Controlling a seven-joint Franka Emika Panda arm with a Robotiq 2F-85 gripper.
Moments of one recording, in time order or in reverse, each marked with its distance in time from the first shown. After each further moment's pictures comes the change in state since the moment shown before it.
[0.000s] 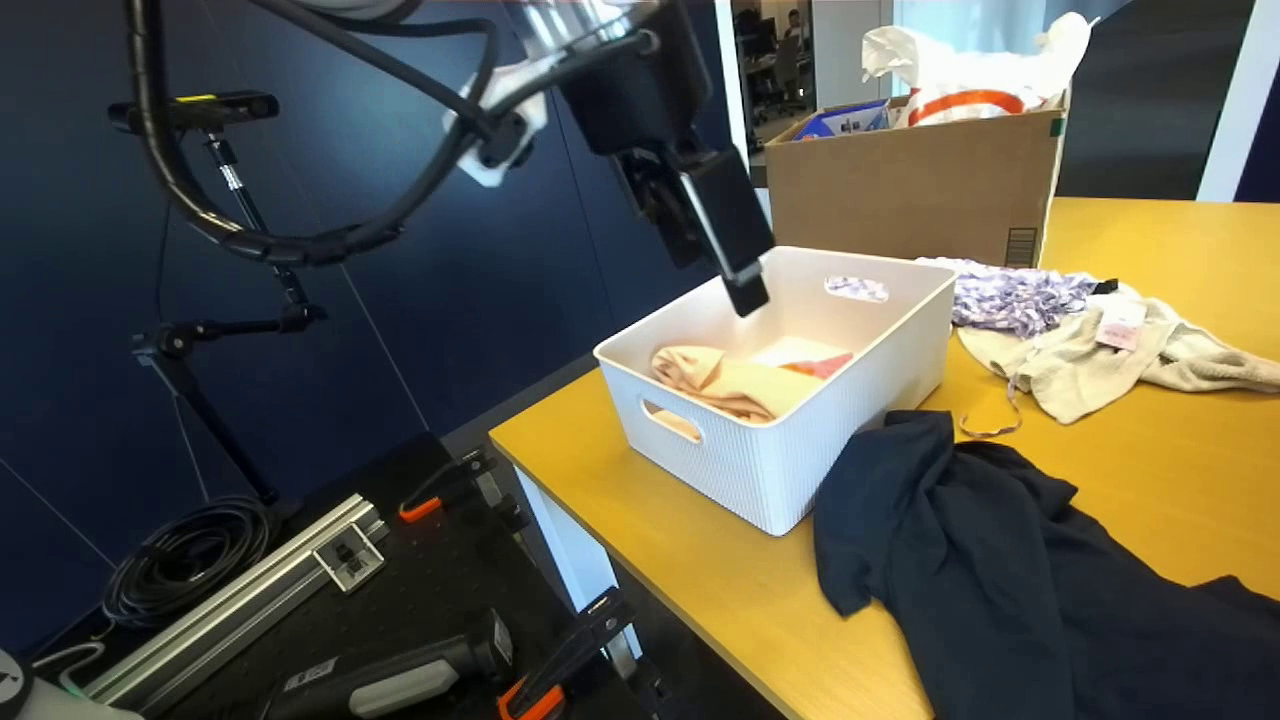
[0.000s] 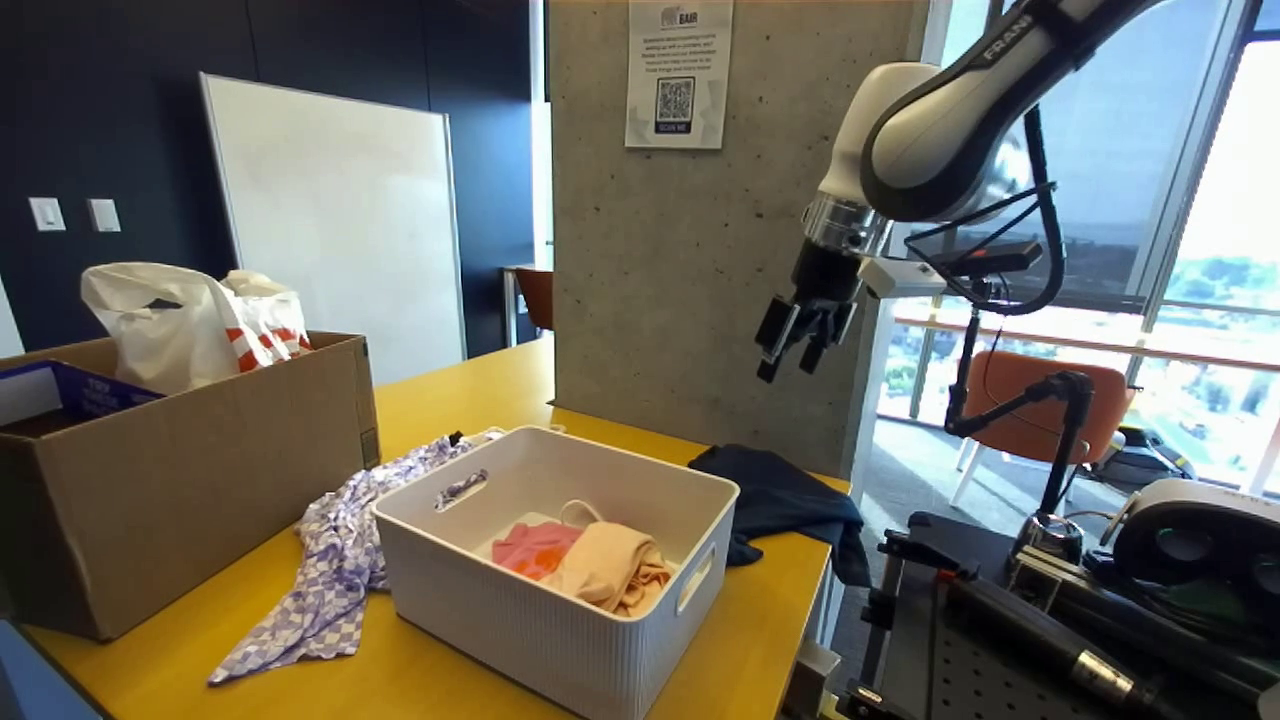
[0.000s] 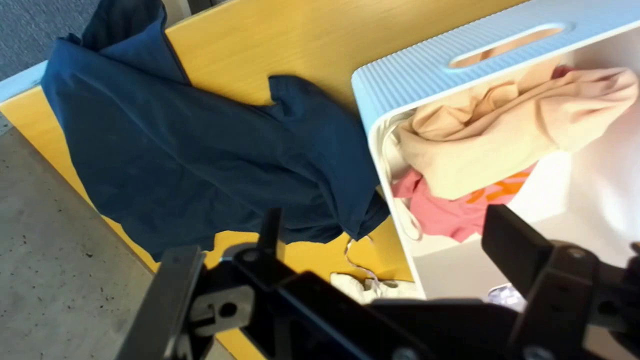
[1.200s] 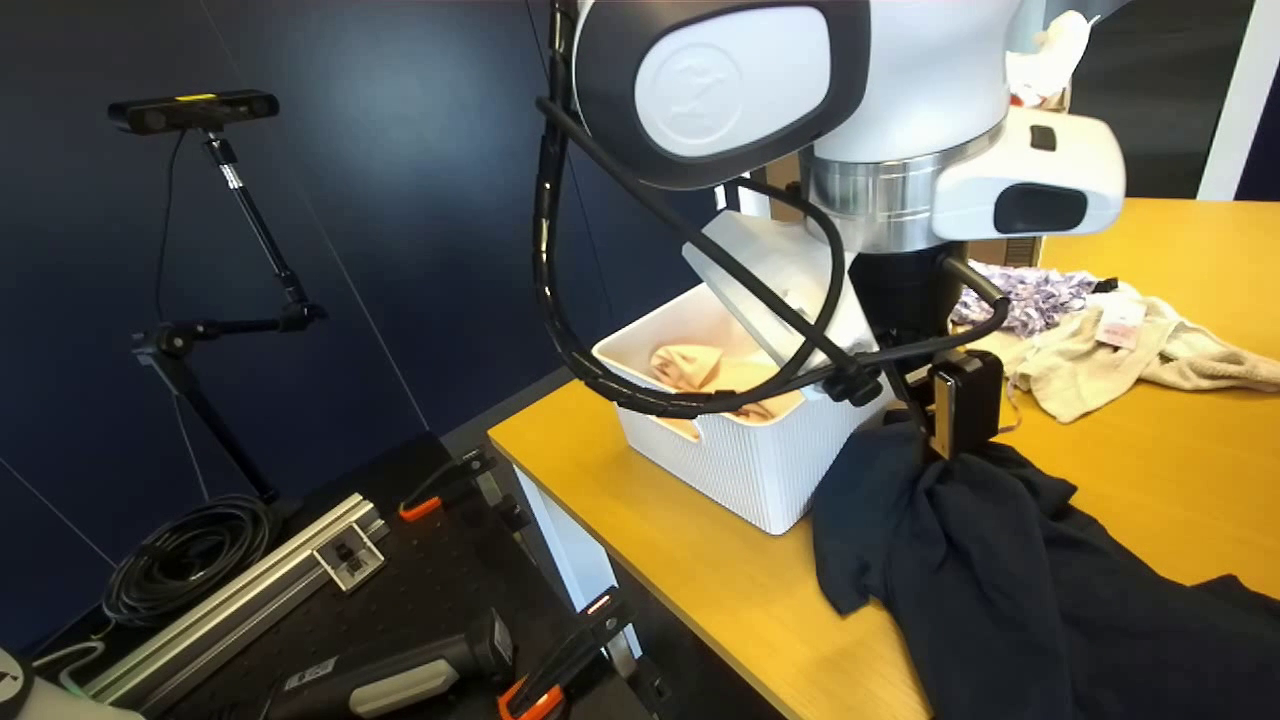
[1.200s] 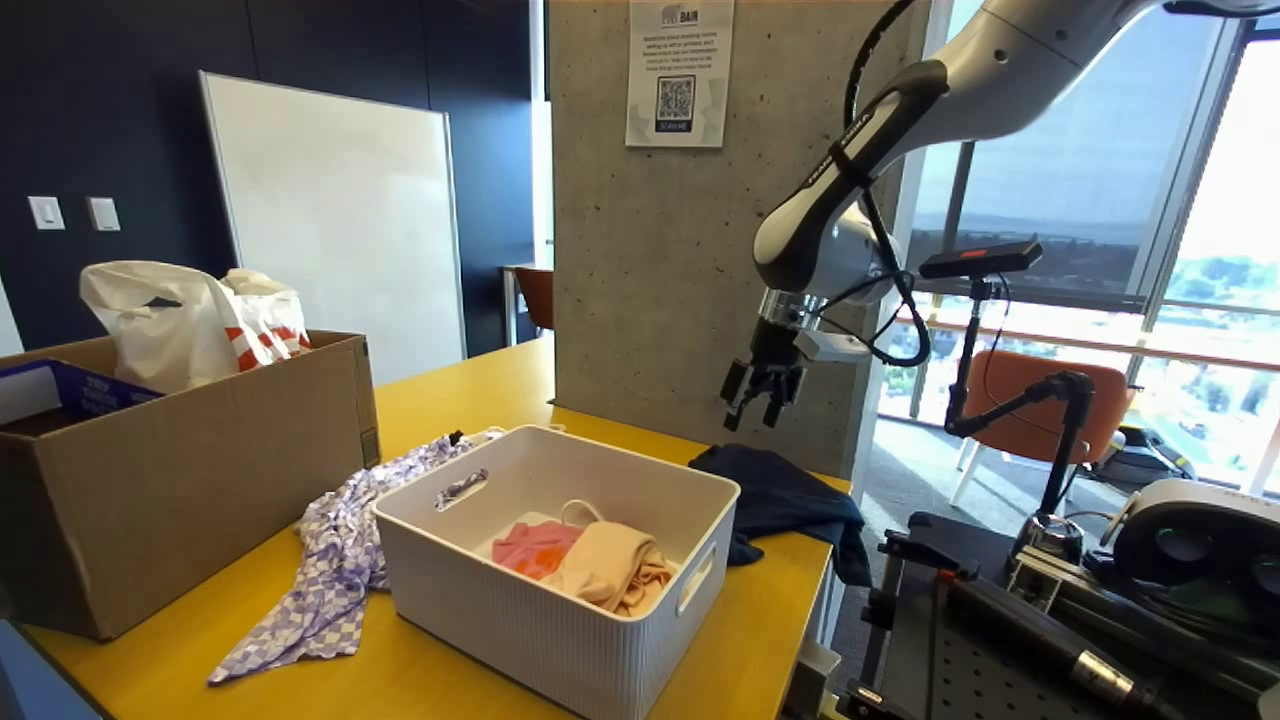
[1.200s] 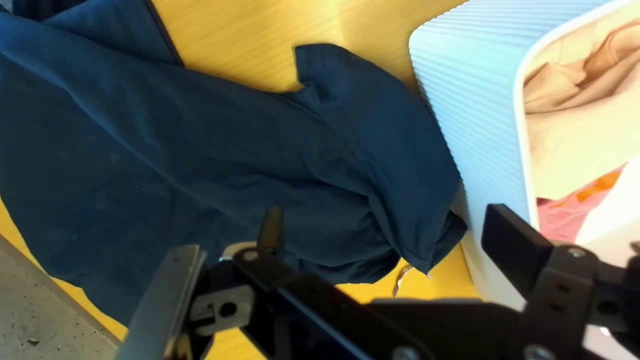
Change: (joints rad) arm -0.208 0.491 0.090 0.399 0.300 -0.064 -0.325
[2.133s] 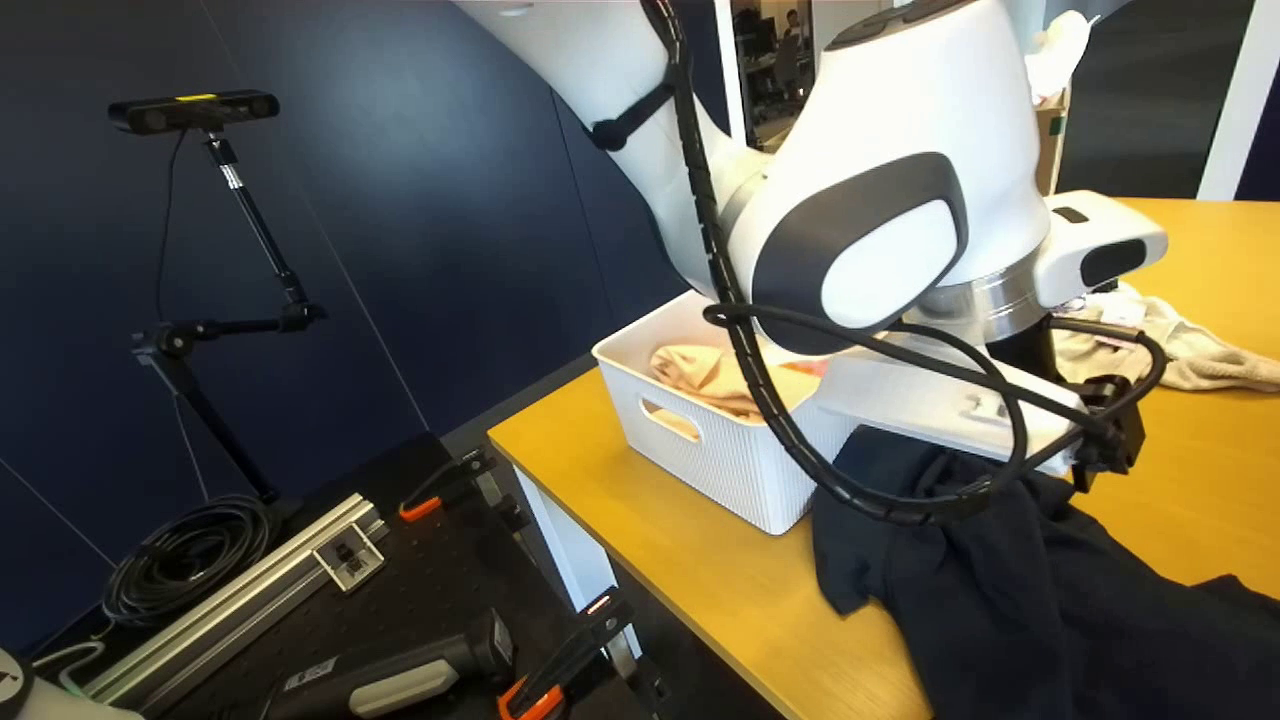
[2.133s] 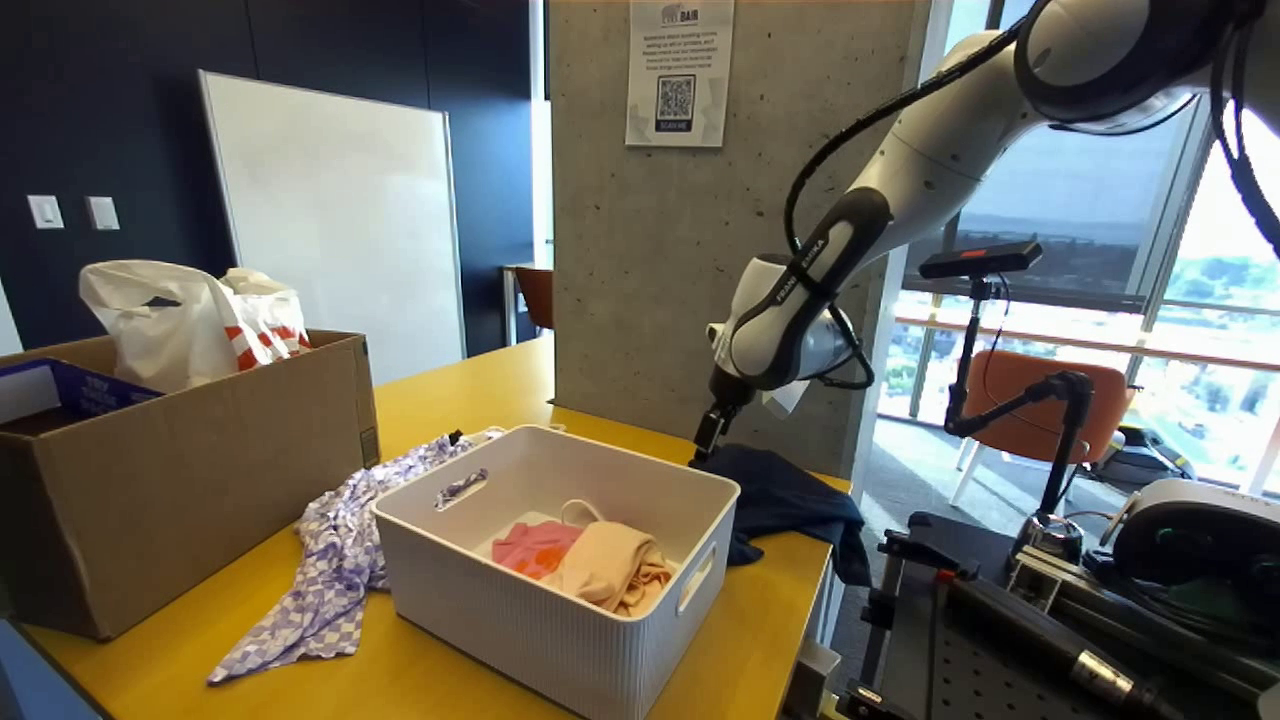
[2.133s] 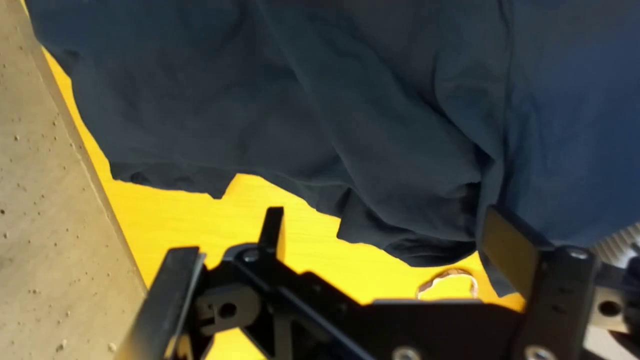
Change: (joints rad) arm -0.007 0.337 0.000 0.258 -0.420 0.304 -0.077
